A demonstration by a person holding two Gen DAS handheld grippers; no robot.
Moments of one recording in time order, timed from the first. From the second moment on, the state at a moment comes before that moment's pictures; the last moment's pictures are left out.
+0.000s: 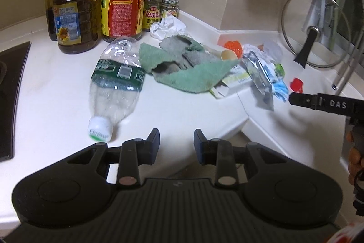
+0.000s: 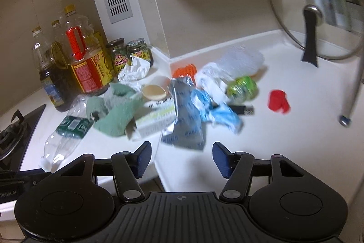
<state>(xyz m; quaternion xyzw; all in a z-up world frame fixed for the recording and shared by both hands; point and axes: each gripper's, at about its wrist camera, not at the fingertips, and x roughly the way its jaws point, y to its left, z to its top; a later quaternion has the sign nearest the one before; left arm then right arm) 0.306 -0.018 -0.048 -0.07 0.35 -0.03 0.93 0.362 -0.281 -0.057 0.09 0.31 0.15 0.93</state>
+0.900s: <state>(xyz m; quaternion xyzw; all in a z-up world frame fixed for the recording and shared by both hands) 0.381 -0.045 -0.044 -0.05 0.35 -0.02 0.94 0.451 -0.267 -0.090 0.08 0.33 0.16 0.93</state>
